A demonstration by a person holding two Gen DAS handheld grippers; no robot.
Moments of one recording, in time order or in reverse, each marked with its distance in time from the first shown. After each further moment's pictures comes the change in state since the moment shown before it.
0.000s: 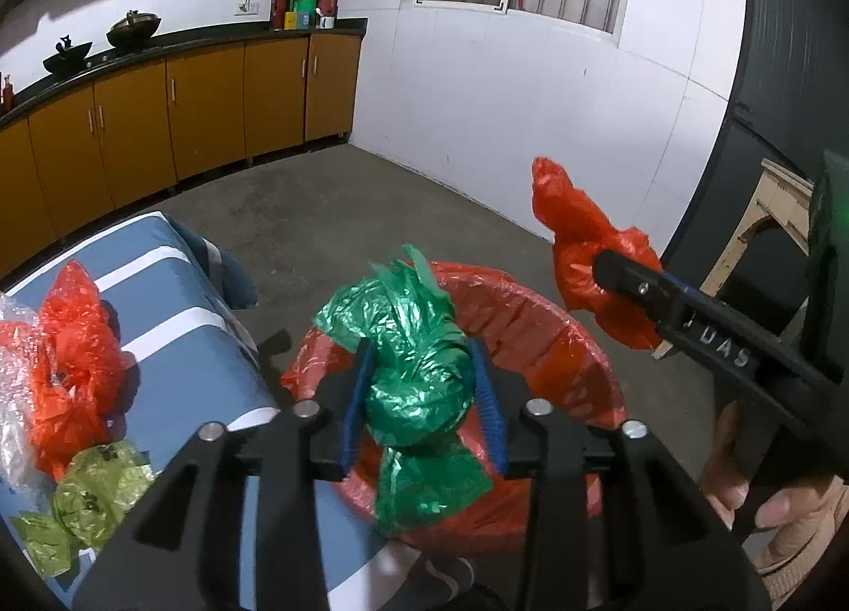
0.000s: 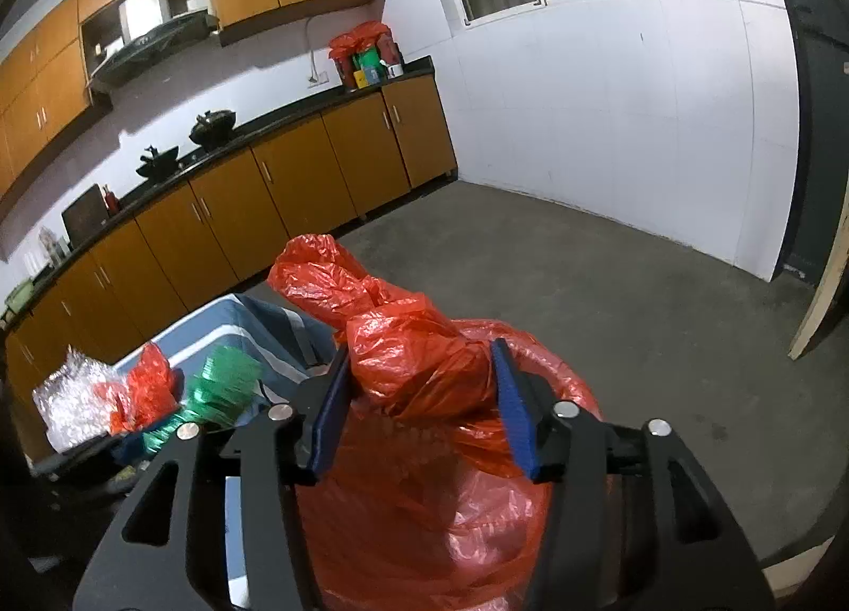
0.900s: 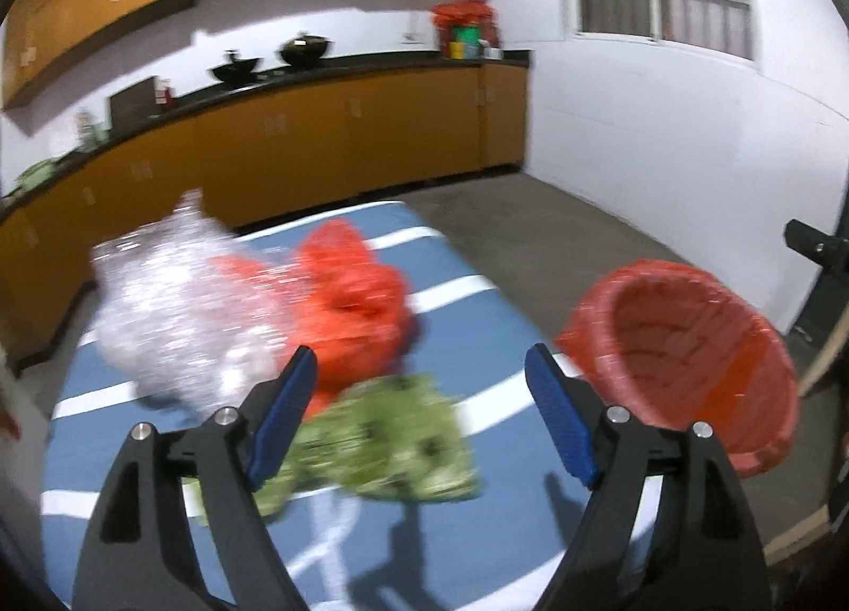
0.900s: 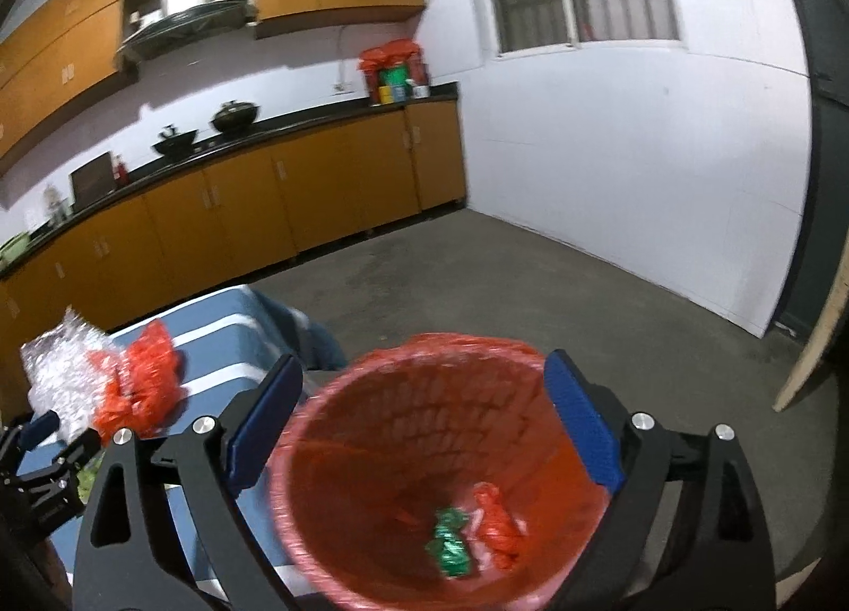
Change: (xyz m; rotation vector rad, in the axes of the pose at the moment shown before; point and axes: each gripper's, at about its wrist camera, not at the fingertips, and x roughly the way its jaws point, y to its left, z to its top) left arm -0.100 0.117 -0.065 -0.104 -0.103 0.506; right arm -0.010 0.054 -0.015 -0.159 -0.065 -0.010
